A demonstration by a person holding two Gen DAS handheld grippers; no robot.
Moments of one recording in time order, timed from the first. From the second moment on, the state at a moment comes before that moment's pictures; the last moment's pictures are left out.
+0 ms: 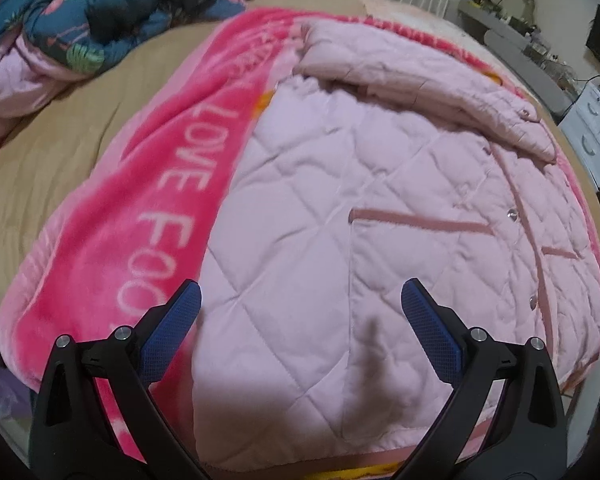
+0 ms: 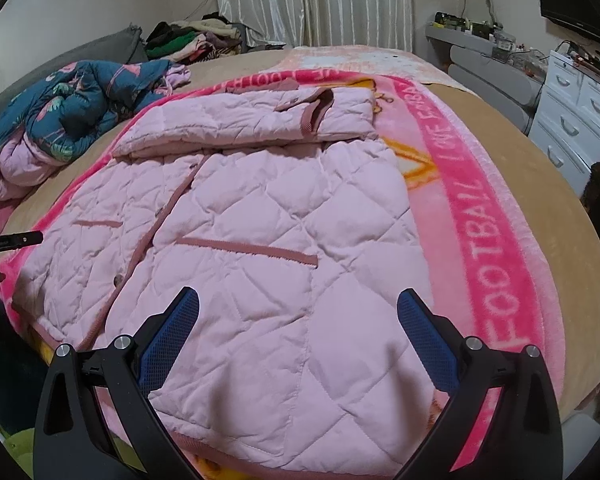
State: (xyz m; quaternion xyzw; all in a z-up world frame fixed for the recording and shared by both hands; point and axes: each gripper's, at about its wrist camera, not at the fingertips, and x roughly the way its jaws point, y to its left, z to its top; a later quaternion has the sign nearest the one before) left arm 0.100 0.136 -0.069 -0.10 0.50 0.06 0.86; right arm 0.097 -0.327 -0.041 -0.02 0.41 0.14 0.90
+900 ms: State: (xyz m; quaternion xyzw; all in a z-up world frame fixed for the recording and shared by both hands) left arm 0.113 0.154 -0.122 -0.13 0.57 0.07 0.81; right arm 0.091 -0.379 -0.096 0.02 0.50 0.09 0.86
